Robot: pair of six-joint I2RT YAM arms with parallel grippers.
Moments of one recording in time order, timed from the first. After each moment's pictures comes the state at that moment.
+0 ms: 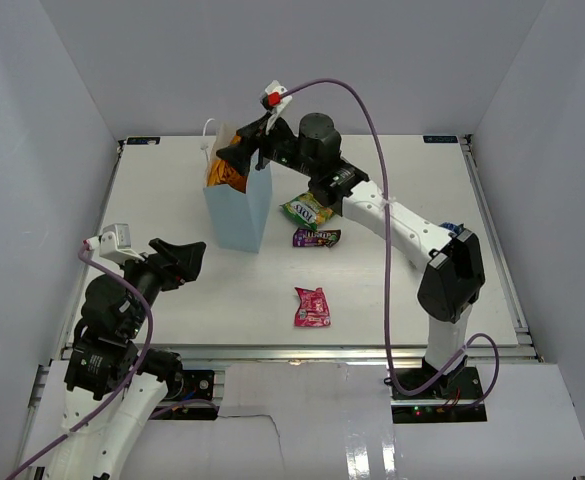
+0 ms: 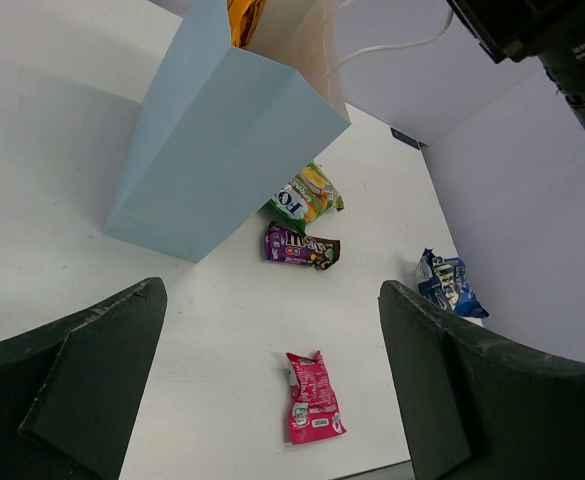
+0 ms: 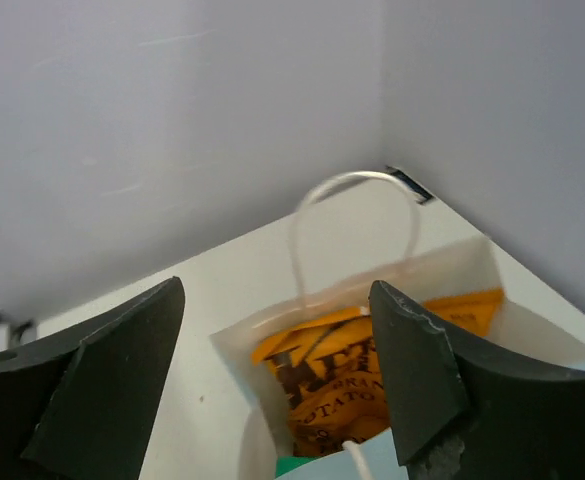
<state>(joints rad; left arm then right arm) -0.29 0.33 0.76 -0.52 -0.04 -0.63 0.79 1.88 1.77 0.24 -0.19 0.22</state>
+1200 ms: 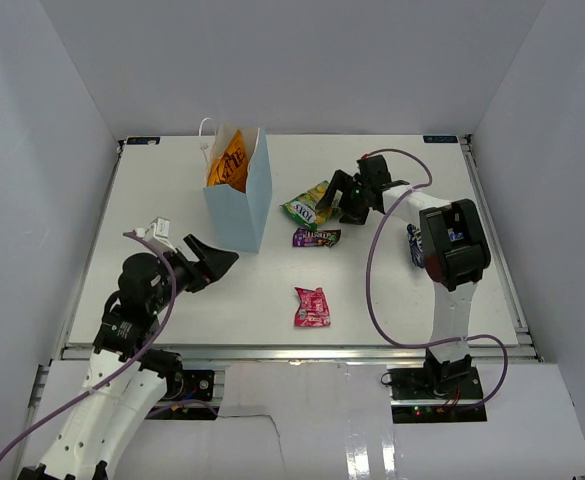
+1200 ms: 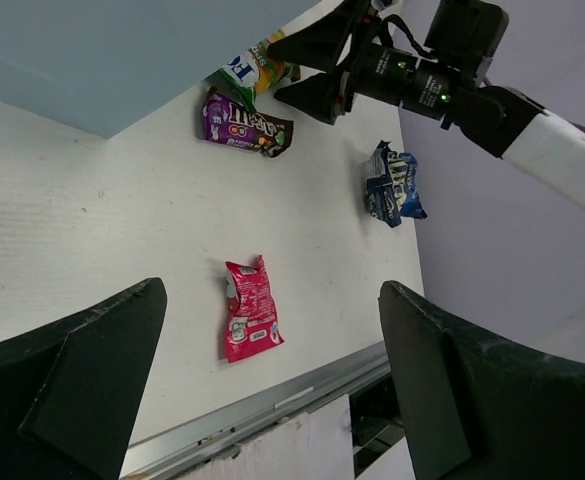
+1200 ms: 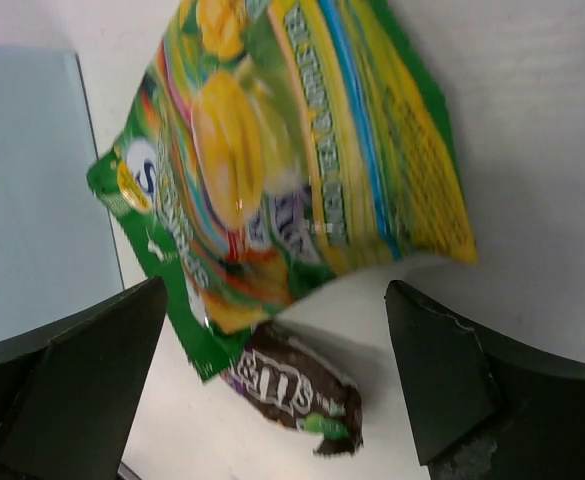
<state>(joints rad) -0.29 0.50 0.59 -0.38 0.25 -0.81 0.33 2.03 1.38 -0.20 -0.35 0.65</state>
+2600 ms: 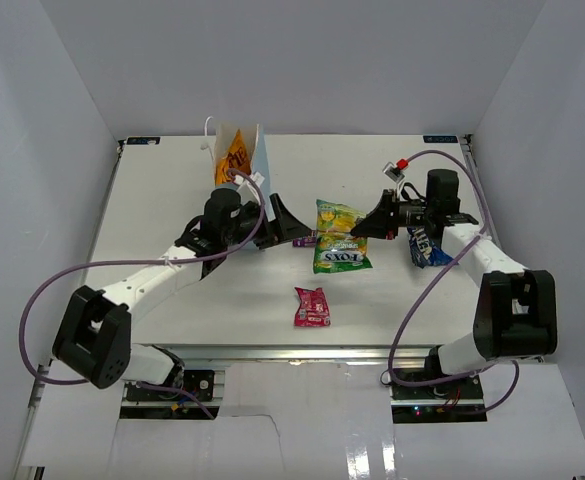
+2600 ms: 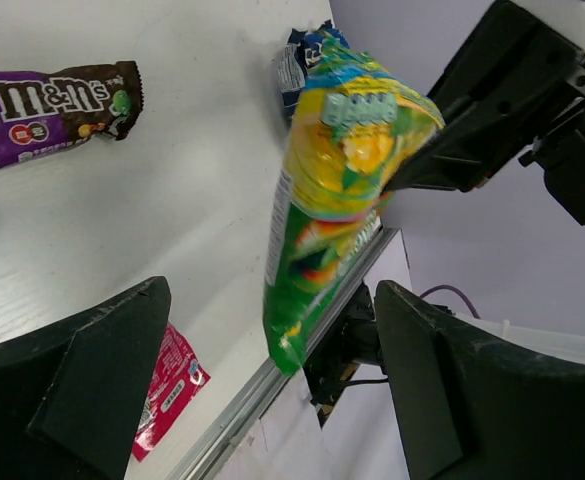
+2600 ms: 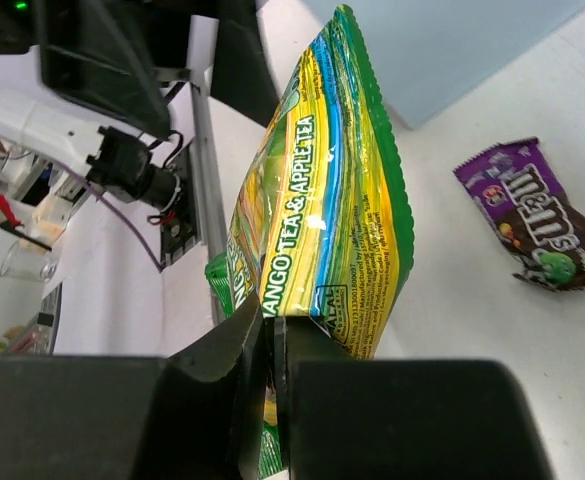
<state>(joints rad) -0.54 1.36 0.86 0.14 0.48 -0.84 0.10 1.48 0.92 0.00 -1.31 0.14</state>
